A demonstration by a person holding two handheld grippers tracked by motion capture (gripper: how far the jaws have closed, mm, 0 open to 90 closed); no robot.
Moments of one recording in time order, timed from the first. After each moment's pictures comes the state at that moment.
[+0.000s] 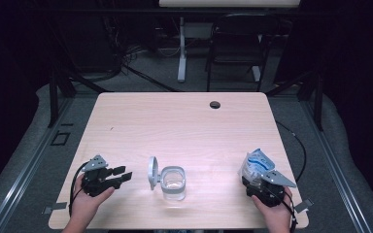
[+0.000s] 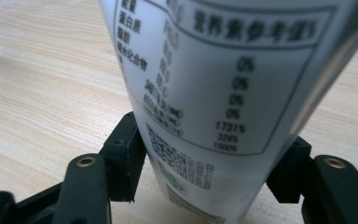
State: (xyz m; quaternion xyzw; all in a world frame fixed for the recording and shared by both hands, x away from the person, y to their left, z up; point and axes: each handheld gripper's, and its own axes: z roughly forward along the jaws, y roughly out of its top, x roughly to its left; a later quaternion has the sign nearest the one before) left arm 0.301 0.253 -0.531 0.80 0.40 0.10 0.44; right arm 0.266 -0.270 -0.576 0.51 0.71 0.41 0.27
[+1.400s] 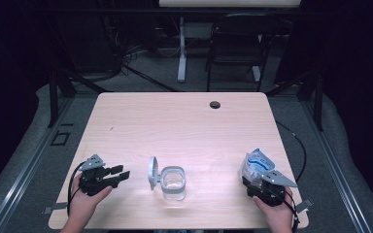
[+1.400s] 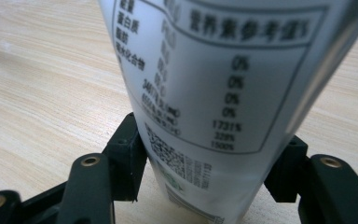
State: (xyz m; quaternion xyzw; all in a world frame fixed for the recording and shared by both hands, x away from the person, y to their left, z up) left arm 0.302 0.260 -0.531 0.79 0.41 0.10 0.44; right arm 0.267 -0.273 -0.576 0.49 0.72 0.41 0.27
